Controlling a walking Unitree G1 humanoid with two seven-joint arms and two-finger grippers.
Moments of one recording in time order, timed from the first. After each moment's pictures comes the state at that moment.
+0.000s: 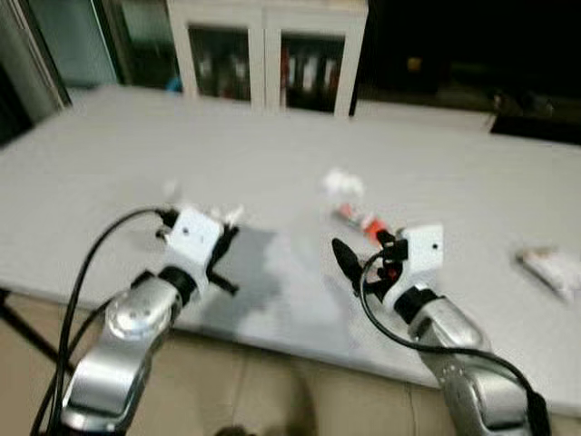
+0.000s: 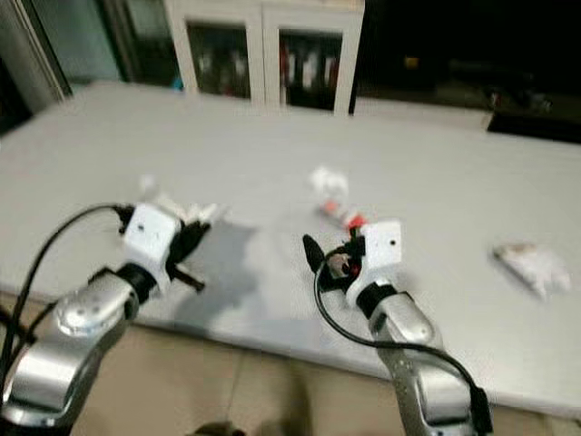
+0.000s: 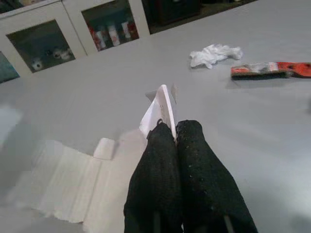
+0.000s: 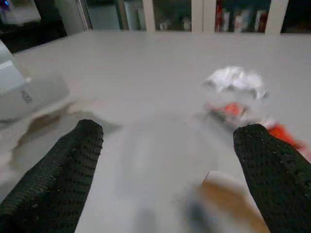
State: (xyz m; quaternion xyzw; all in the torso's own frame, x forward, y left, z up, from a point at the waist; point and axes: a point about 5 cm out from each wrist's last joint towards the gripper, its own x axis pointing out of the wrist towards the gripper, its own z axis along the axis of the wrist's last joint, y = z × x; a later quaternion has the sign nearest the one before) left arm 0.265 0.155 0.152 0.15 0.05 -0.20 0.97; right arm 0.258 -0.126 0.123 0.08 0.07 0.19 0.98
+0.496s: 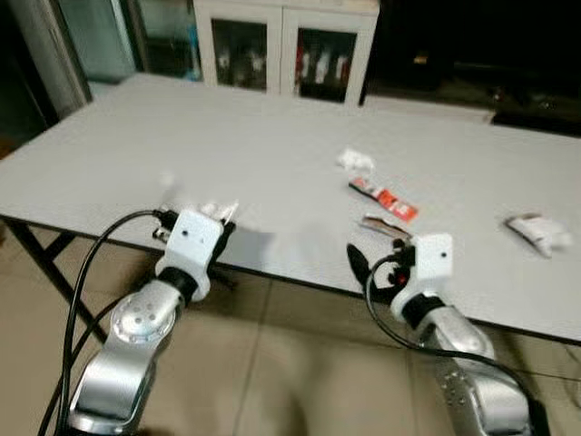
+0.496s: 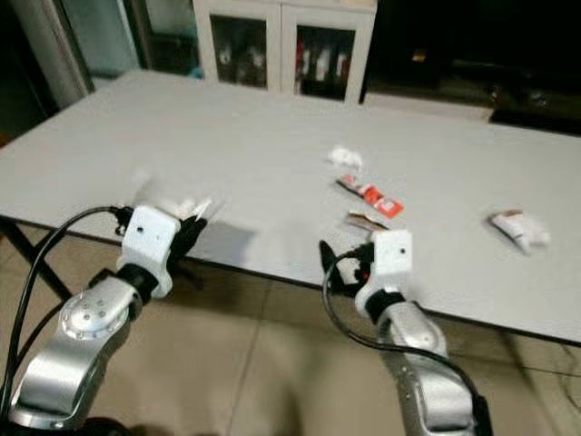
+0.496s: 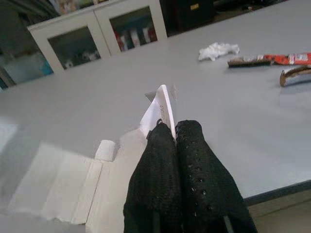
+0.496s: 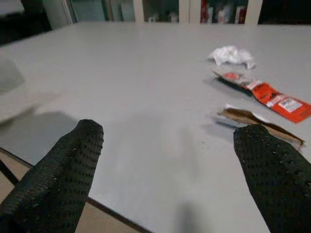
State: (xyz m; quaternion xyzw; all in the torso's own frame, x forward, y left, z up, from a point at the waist) left arm 0.264 0.155 0.149 0.16 0.03 -0.17 0.97; right arm 0.256 -0.136 0.115 0.07 0.08 0.14 0.98
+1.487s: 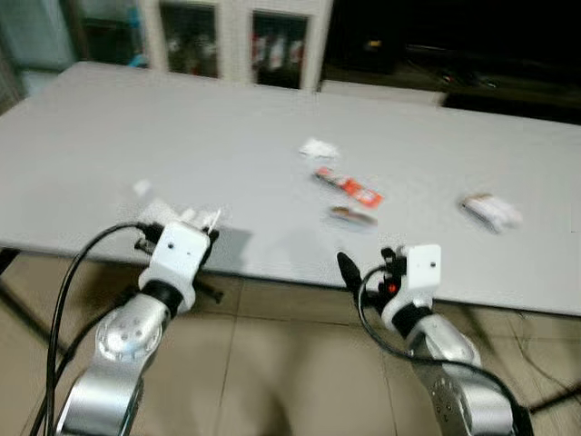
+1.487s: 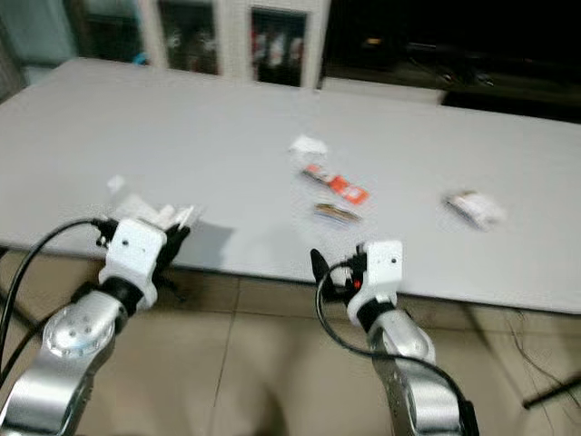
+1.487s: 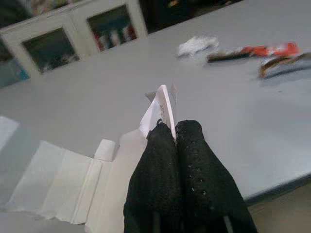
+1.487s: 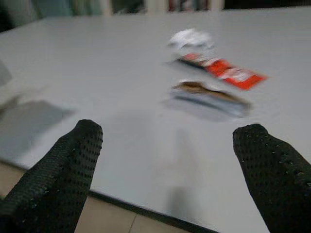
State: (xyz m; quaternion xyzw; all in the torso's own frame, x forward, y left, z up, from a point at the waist) left arm 0.252 0.170 0.143 0.19 0.03 -0.14 0.97; right arm 0.254 -0.130 0.096 0.09 0.08 0.15 0.98
